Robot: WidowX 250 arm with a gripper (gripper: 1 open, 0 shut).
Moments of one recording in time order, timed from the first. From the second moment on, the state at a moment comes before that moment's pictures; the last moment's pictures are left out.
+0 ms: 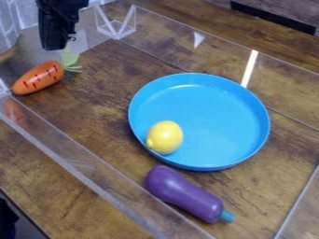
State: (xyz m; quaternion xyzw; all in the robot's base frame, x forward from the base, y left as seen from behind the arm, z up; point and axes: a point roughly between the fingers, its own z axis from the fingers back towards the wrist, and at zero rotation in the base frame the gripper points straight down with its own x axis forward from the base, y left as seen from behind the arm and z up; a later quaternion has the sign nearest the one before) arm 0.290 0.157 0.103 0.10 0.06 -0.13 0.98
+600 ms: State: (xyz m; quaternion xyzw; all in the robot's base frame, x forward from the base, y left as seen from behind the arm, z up) arm 0.297 0.175 0.061 0.08 0.07 -0.18 0.98
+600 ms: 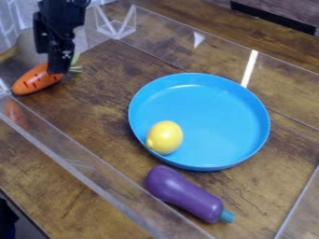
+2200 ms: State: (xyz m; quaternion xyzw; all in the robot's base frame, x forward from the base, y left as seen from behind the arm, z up) arm 0.305 0.179 0.036 0.07 0.06 -0.19 0.98
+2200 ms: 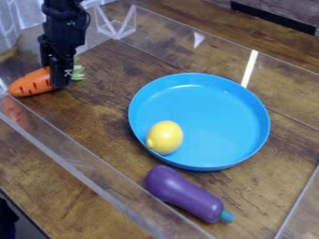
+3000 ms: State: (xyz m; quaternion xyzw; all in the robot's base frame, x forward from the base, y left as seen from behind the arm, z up) arm 0.340 0.138 0.098 0.09 0.04 -0.24 0.97
